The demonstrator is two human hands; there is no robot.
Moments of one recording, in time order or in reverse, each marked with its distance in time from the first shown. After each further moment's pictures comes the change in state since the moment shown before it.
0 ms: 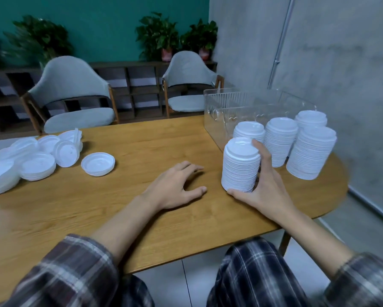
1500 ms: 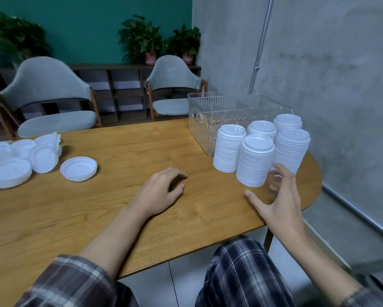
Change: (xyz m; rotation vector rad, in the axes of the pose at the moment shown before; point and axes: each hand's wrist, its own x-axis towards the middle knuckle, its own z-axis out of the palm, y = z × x) left_hand 0.002 -0.005 0.016 -0.145 0.099 0.001; right_hand -0.055 0.028 -0.024 -0.100 0.379 0.126
